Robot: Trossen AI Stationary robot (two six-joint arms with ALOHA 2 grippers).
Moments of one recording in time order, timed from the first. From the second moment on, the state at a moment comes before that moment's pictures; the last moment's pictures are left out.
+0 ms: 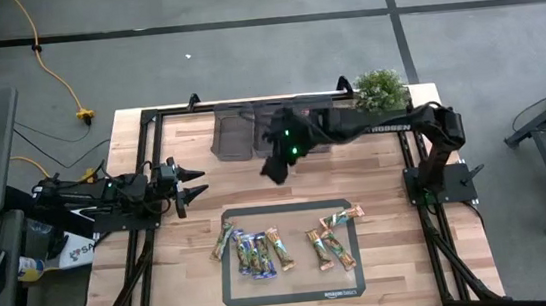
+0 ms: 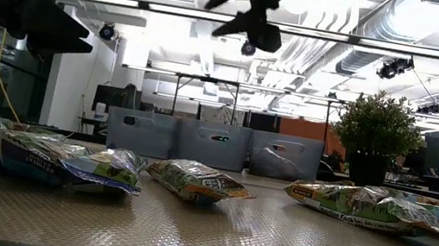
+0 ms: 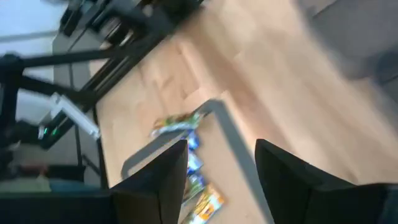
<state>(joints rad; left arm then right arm) -0.16 0.03 0.10 -0.23 -0.41 -0.27 -0.14 1.78 1.61 -0.55 -0.28 0.60</state>
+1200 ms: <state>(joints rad) -0.16 0.03 0.10 -0.23 -0.41 -0.27 0.37 1.72 1.28 -1.19 0.15 0.47</state>
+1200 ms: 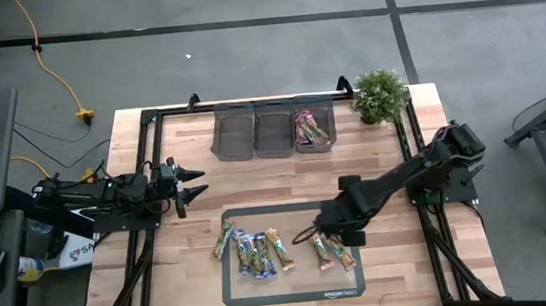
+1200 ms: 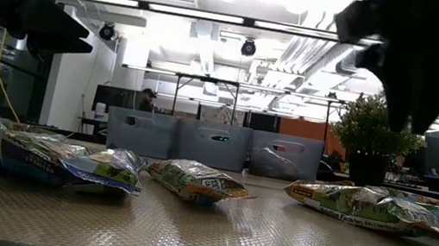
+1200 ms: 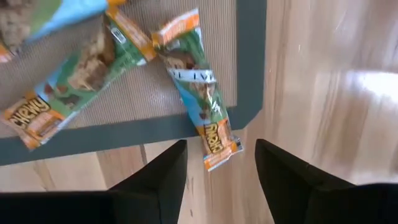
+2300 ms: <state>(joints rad) -0.16 0.03 0.10 -0.23 -0.41 -0.27 0.29 1.29 0.67 -0.50 -0.03 0.35</state>
